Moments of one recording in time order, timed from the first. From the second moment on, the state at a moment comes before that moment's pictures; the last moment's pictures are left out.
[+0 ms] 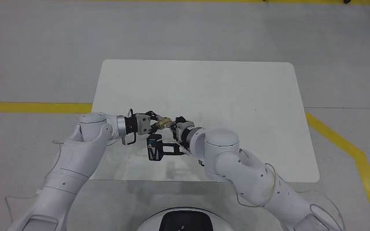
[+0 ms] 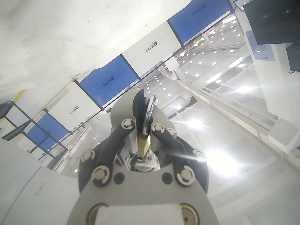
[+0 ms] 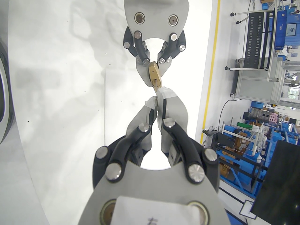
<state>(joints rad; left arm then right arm) 0.98 -1.13 -1.15 -1.29 -0.84 0.76 -0.86 -0.90 -1.26 0.72 -2.00 -1.60 -0.75 1.07</state>
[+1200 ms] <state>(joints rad) 1.00 -1.13 -1.16 -1.30 -0.88 0.69 -0.78 -0.86 -1.24 0.61 -2.04 -1.68 -0.66 1.16</state>
